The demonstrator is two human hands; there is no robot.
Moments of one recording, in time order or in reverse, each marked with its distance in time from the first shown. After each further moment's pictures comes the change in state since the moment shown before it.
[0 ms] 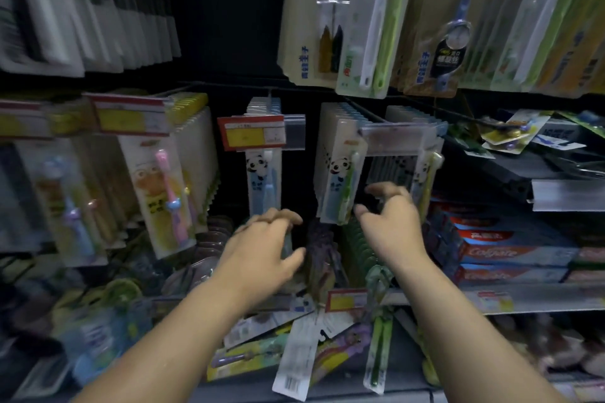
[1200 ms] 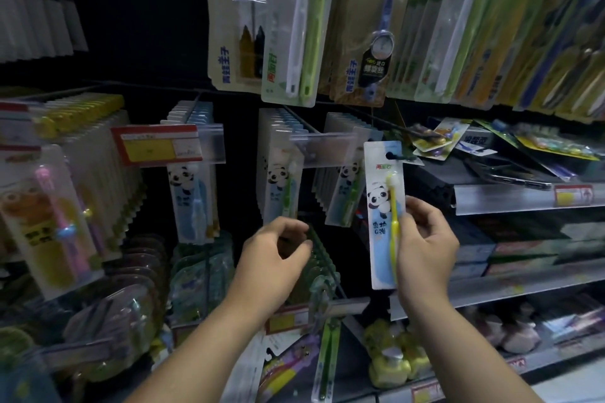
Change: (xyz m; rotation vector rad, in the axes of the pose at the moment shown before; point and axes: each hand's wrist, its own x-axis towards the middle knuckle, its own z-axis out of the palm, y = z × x) left_hand 0.039 0.077 0.068 -0.843 0.053 -0.120; right_hand -0.004 0.077 -0.063 0.605 0.593 0.118
